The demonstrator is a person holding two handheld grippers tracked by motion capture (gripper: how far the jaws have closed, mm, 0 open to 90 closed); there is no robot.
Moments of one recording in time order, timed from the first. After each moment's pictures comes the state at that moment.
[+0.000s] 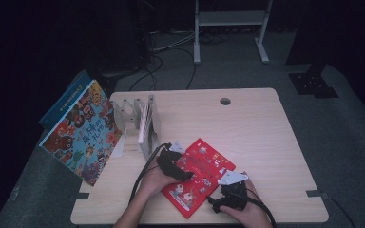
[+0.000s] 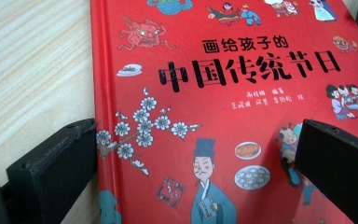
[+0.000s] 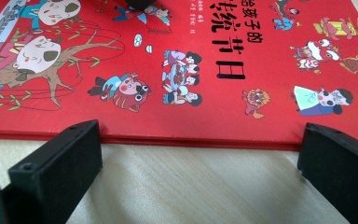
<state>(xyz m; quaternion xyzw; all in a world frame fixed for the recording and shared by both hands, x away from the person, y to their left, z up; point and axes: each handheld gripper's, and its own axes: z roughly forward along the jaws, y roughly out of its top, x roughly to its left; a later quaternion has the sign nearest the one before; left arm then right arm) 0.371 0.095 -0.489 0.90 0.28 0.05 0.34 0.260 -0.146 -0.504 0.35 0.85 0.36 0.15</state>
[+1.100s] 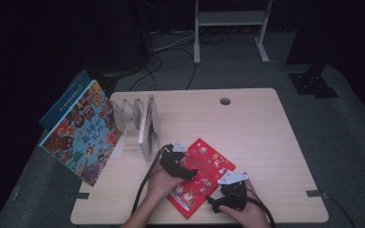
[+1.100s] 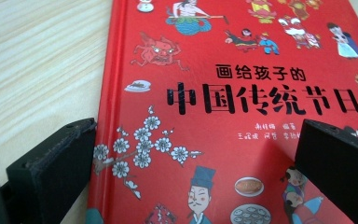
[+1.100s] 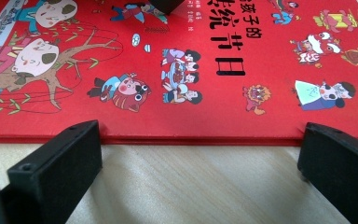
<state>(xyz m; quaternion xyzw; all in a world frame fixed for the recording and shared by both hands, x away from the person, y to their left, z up) 0.363 0.082 -0.492 0.87 0.34 0.09 0.35 0.259 -0.146 -0.505 0.37 0.85 0.35 0.15</state>
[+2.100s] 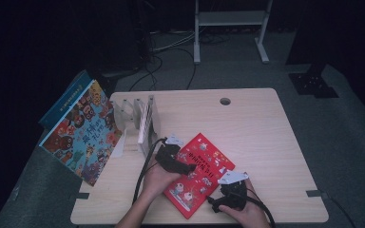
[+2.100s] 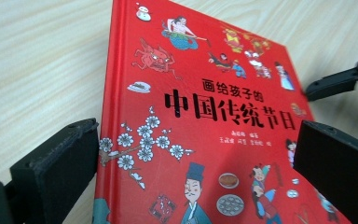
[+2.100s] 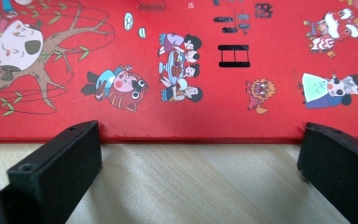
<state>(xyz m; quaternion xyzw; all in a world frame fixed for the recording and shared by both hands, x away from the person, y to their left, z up) 0.360 0.092 -0.447 0.86 0.34 0.05 0.39 0.260 -0.146 -0.505 0.36 0.85 0.35 0.15</state>
